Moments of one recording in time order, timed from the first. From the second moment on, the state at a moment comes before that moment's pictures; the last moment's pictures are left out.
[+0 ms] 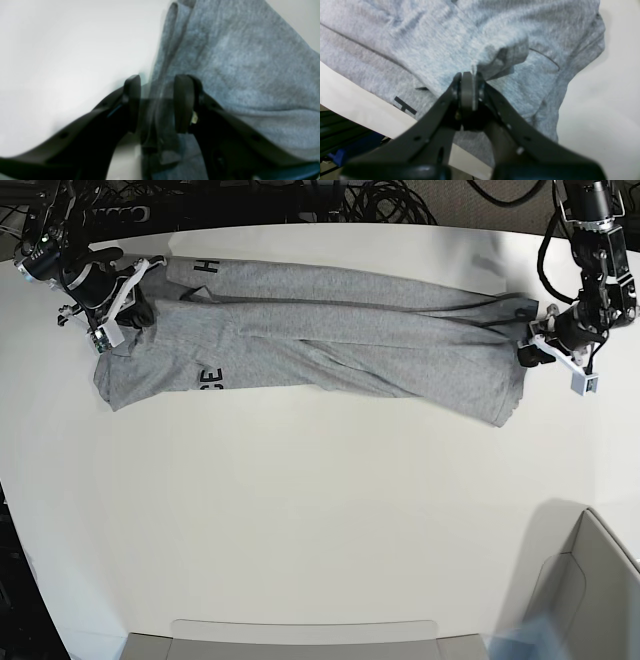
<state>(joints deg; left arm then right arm) 10.0 -29.6 -20.3 76.1 -47.9 -19.1 51.4 -25.1 17.0 26.2 114.6 33.9 39.5 -61.5</state>
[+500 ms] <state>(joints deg) 9.7 -29.8 -15.6 75.9 -48.7 -27.3 50.4 -25.3 18.0 26.2 114.6 33.9 39.5 -61.5</state>
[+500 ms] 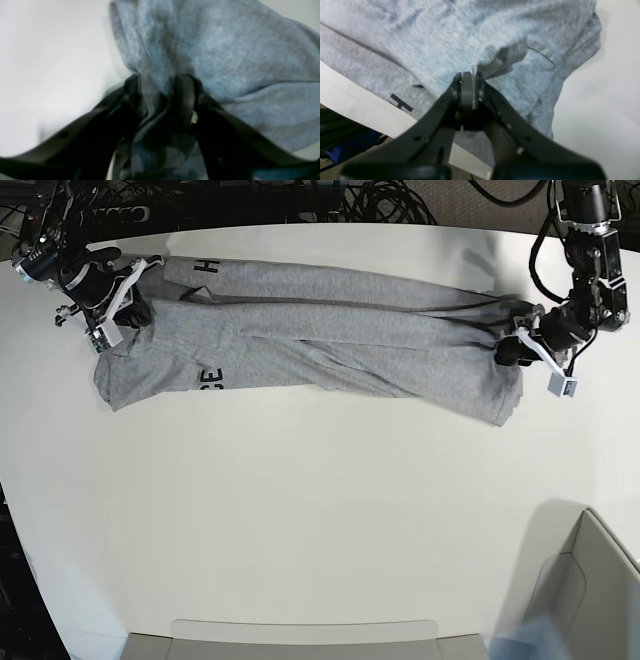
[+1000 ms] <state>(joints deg) 11.4 -29.3 -12.9 76.2 -49.6 -27.7 49.3 -25.2 18.0 26.2 114.6 33.9 39.5 -61.5</state>
